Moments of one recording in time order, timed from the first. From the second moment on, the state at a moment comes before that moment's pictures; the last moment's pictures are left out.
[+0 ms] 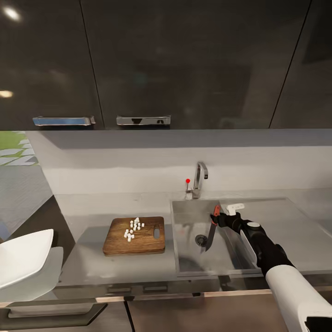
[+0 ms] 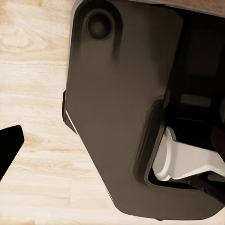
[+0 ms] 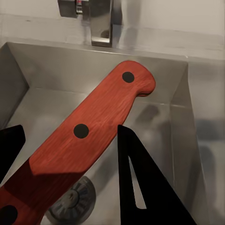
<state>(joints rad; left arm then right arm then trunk) -0.07 -0.01 -0.04 0.07 0.22 -0.12 -0.06 -0.76 -0.14 0.01 -0.75 0.04 0.26 0.28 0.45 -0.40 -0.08</state>
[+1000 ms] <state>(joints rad) -0.07 -0.01 -0.04 0.07 0.22 -0.11 -0.06 -0.76 -0.12 0.28 -0.71 0.04 0.27 0.27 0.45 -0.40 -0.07</state>
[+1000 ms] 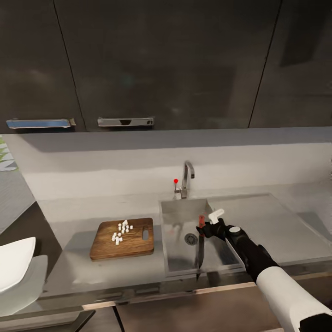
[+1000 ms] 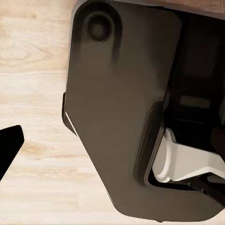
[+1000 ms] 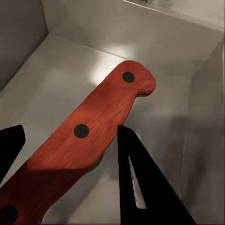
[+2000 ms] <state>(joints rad) -0.07 -0.01 -0.04 0.07 0.22 -0.11 -0.06 -0.76 -0.08 0.30 -0.70 0.03 0.29 0.27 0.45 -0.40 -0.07</state>
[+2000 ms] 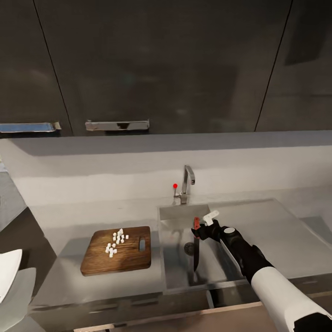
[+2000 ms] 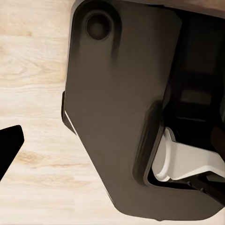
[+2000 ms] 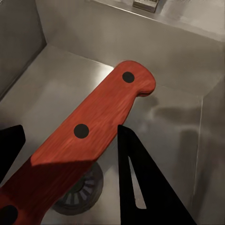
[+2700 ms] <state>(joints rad) -0.07 -0.01 -0.04 0.08 0.22 -0.11 -0.06 -0.76 -0.08 0.30 -0.70 0.03 0.29 0.27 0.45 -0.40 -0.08</state>
